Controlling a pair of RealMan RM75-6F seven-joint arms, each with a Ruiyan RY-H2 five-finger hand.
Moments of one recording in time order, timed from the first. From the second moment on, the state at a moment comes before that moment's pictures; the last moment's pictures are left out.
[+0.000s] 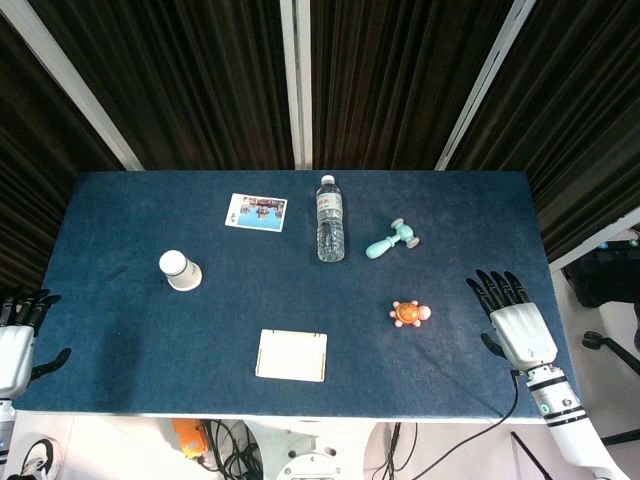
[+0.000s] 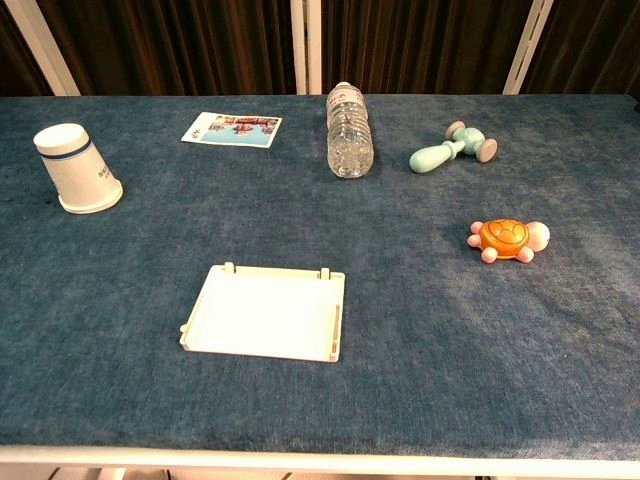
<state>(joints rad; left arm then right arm) -0.07 -1.09 -0.05 -1.65 1.45 1.51 0.14 0.27 -1.21 0.03 -1.62 -1.52 1.30 -0.30</state>
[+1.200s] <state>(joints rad) -0.05 -1.10 -0.05 -1.61 1.46 1.53 0.09 0.45 -1.38 0.08 -1.59 -1.38 1.05 -0.50</state>
